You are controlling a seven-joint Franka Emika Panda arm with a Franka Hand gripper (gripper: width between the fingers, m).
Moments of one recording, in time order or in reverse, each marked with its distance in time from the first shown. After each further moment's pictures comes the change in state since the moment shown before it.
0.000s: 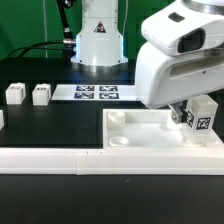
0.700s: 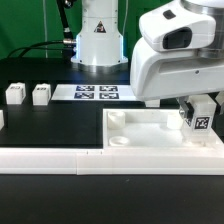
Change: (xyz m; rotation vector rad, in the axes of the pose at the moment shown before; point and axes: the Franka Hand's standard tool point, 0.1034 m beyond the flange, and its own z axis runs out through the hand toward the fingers) arm -0.001 0.003 0.001 -0.003 -0.001 0.276
